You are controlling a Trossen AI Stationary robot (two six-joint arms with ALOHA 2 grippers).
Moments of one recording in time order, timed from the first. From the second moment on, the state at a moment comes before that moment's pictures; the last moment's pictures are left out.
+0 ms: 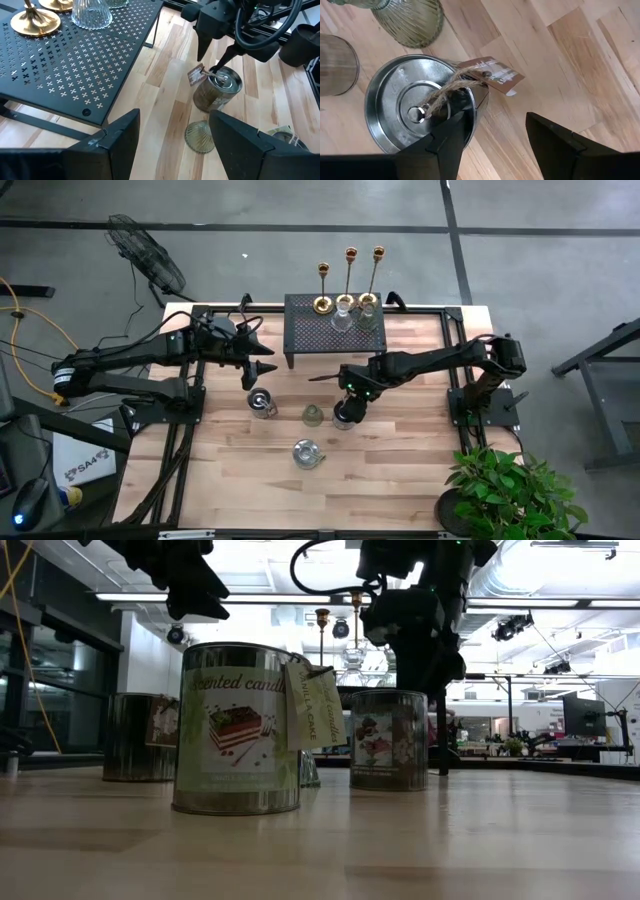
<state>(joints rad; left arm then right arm) 0.26 0.90 0.84 -0.45 0.09 -0.16 -0.01 1.76 1.21 -0.81 0.03 0.55</state>
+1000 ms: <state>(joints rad) 0.26 0.90 0.84 -0.45 0.09 -0.16 -0.01 1.76 1.21 -0.81 0.04 0.55</state>
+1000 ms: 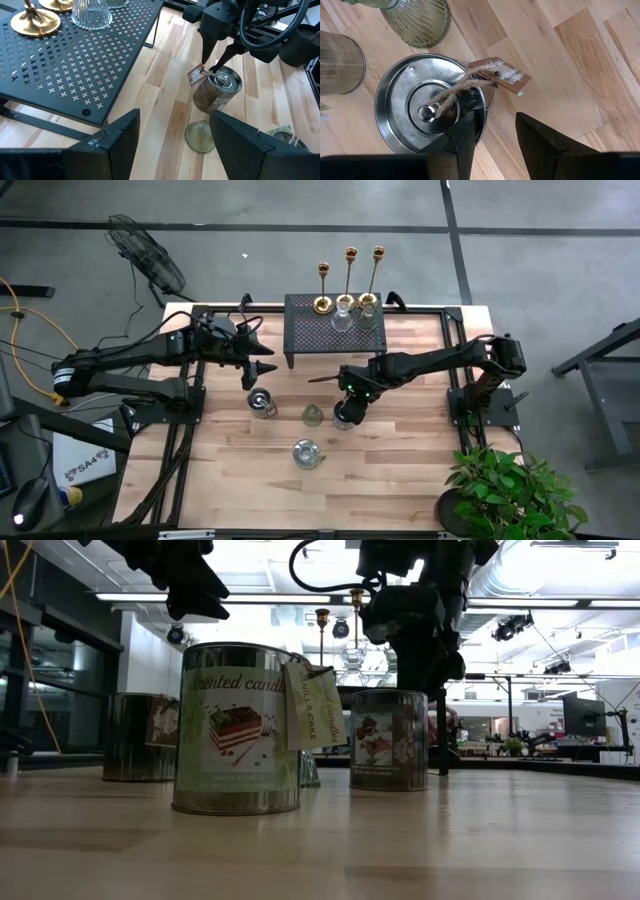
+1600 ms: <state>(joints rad) 0.26 0.90 0.84 -0.45 0.08 -0.16 -0.01 1.76 1.21 -0.81 0.04 0.53</state>
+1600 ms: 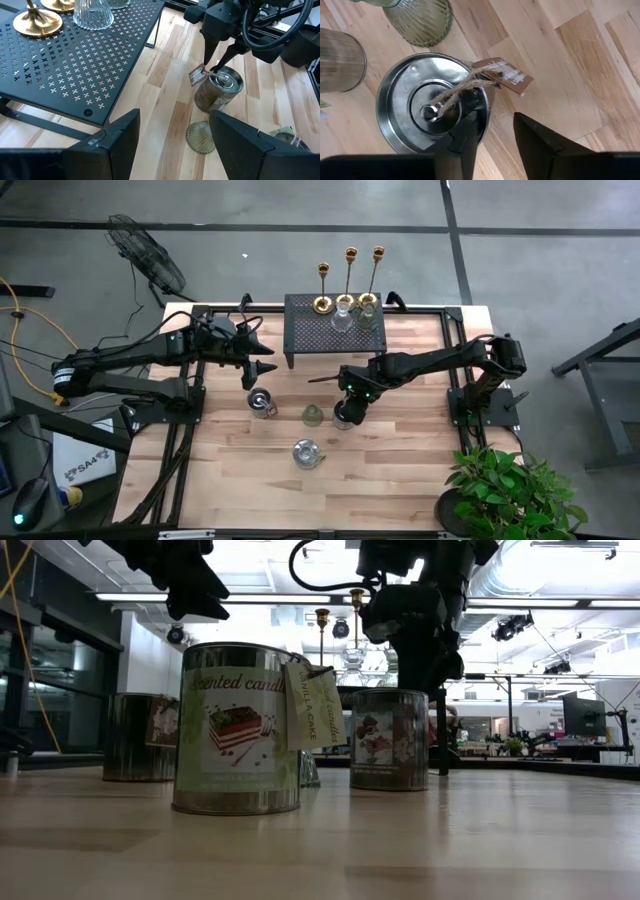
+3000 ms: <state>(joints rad) 0.26 0.91 0.84 -0.44 0.12 -0.15 0.00 1.71 1.20 -0.81 0.01 0.44</state>
